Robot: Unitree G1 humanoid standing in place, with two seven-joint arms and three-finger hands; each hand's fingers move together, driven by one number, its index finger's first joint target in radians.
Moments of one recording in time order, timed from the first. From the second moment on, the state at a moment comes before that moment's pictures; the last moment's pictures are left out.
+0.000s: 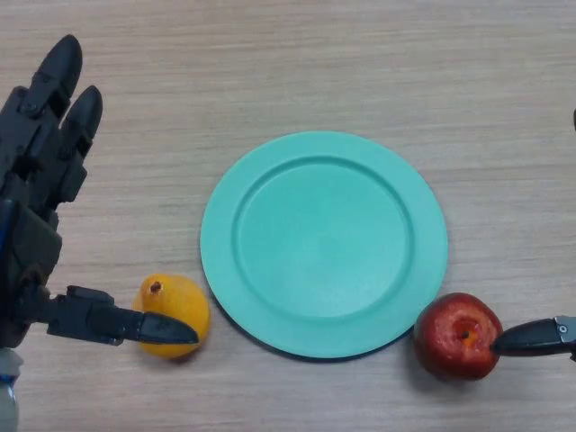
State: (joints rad) left arm 0.11 0.21 0.21 -0.69 -0.20 0.16 -0.22; right arm 0.16 -0.19 -0.22 -0.84 0.21 0.32 0.17
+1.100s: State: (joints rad) left arm 0.13 0.20 0.24 -0.68 -0.16 0.14 -0.22; right arm 0.21 -0.19 -0.08 -0.07 -0.22 -0.28 0.07
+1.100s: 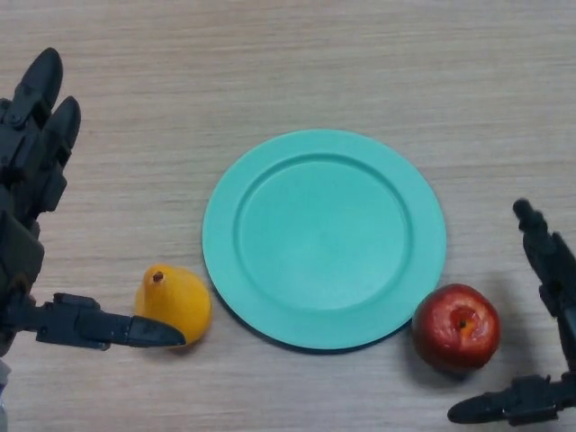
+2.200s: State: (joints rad) left arm 0.13 0.20 0.21 -0.65 -0.13 0.13 -0.22; right arm 0.08 -0.19 0.05 -0.34 -0.19 0.16 -0.03
